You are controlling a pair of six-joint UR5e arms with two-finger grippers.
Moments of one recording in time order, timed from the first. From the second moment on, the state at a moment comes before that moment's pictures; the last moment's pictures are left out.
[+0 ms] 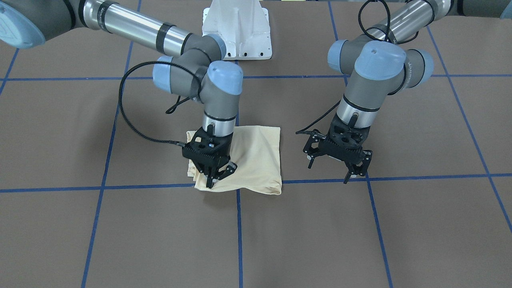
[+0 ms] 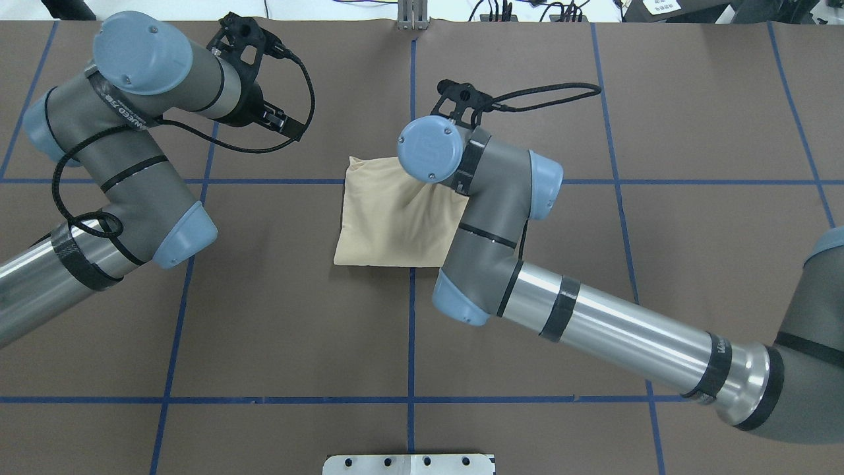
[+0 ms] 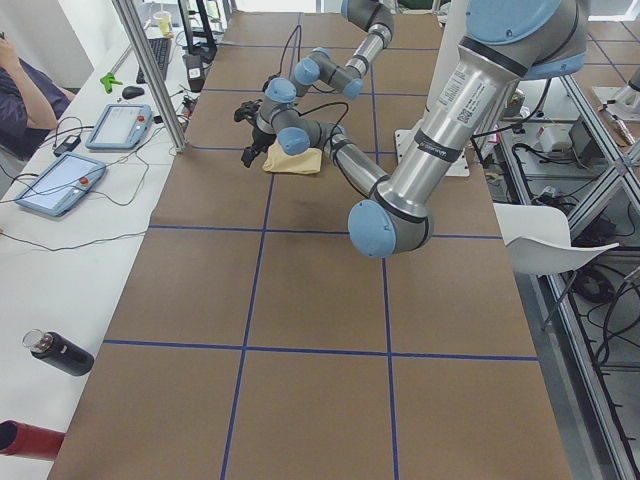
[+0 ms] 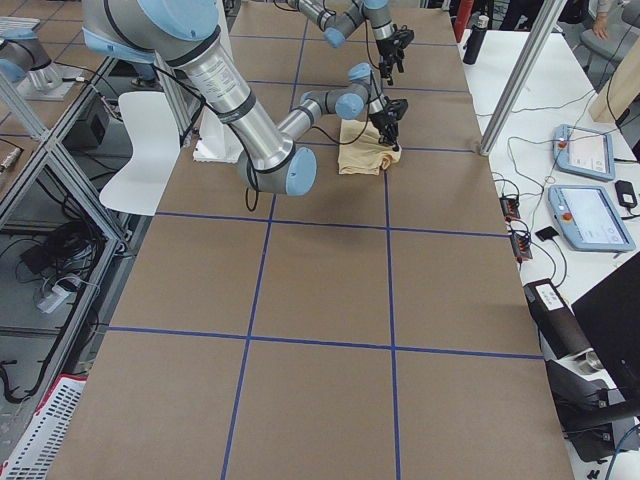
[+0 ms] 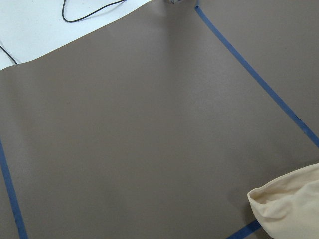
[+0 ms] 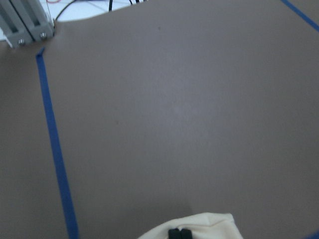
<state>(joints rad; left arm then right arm) -0.82 -2.15 -1.59 -1.95 -1.83 -0.55 0.60 -0.69 1.24 -1.37 1.38 1.55</state>
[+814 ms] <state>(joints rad) -0.82 -2.11 -1.64 -1.95 -1.83 -0.55 0.71 -0.67 1.25 -1.29 1.57 1.46</state>
